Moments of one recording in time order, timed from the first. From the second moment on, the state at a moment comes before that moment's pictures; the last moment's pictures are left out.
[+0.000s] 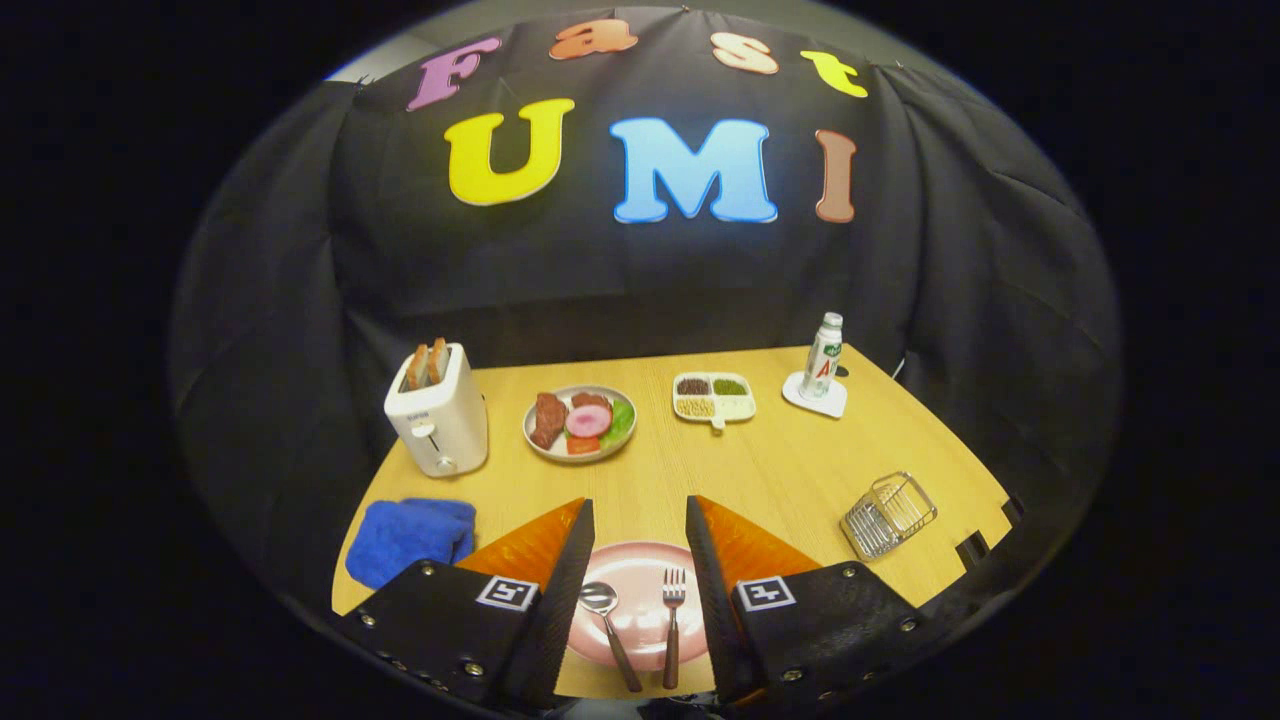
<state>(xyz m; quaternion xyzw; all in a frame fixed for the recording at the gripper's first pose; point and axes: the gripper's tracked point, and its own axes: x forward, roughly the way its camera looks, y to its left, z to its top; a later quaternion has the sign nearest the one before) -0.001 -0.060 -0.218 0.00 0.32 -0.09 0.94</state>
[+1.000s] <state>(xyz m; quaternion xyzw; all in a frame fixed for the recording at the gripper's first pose) -0.058 -0.068 -0.395 0.02 0.57 -0.12 0.81</state>
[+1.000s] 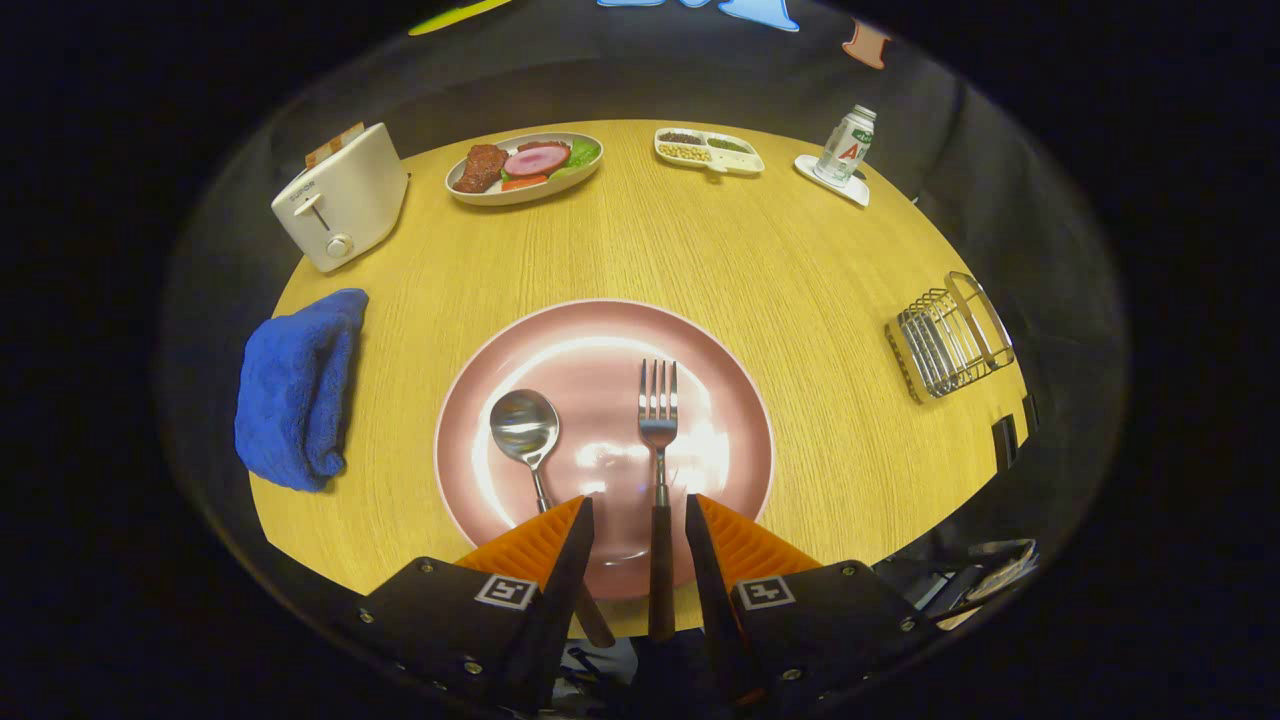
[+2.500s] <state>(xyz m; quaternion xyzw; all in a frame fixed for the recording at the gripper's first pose) -0.035 -0.065 -0.366 -0.03 0.57 -0.10 0.82</state>
